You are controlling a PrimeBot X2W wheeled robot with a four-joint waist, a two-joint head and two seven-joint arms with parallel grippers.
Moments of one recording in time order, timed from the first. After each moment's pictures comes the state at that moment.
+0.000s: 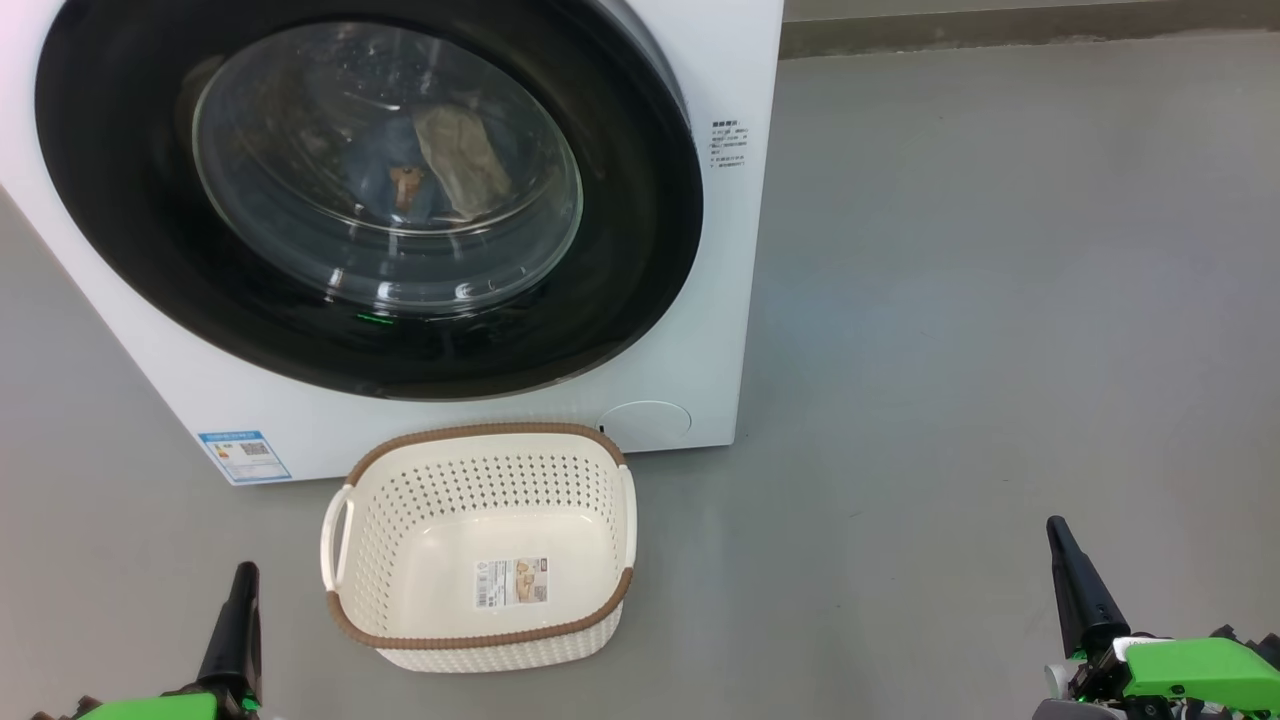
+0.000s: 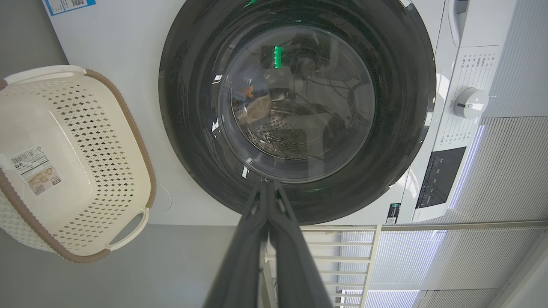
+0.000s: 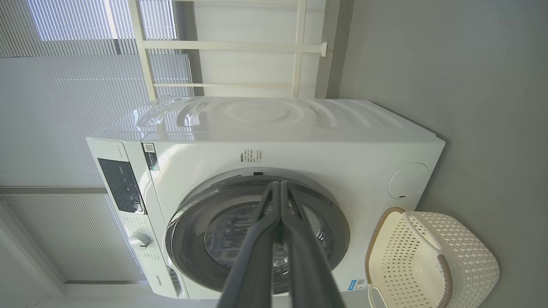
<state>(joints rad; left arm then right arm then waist) -0.07 0.03 0.08 0.26 -1.61 -0.12 0.11 -0.07 -0.04 -0.14 0.27 1.61 0.13 0.11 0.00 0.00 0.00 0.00</state>
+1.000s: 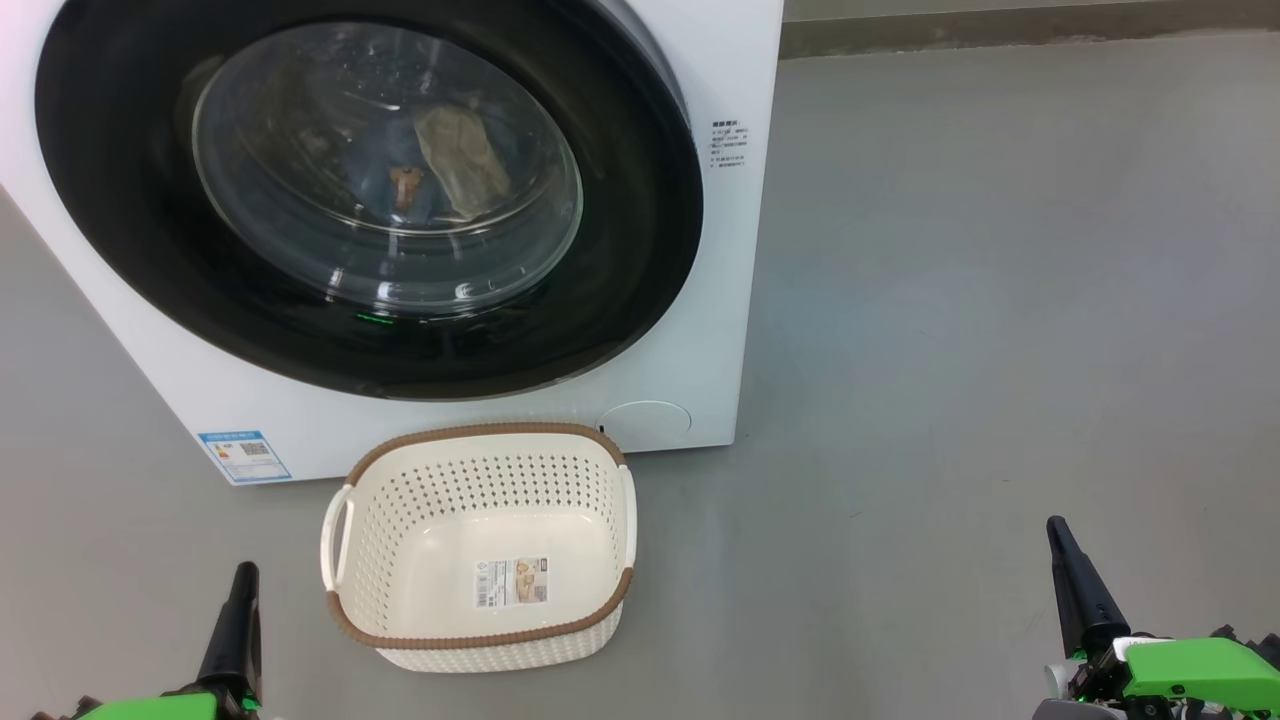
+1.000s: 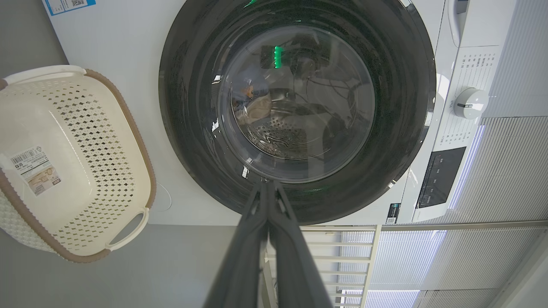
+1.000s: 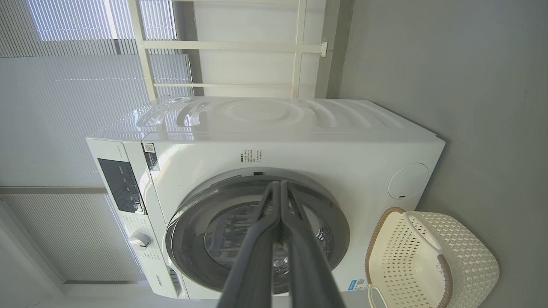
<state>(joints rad) -0.07 0.03 0.08 0.26 -1.61 -0.12 0.11 -0.07 -0.04 -0.14 0.27 1.61 0.13 0.11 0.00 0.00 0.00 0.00</state>
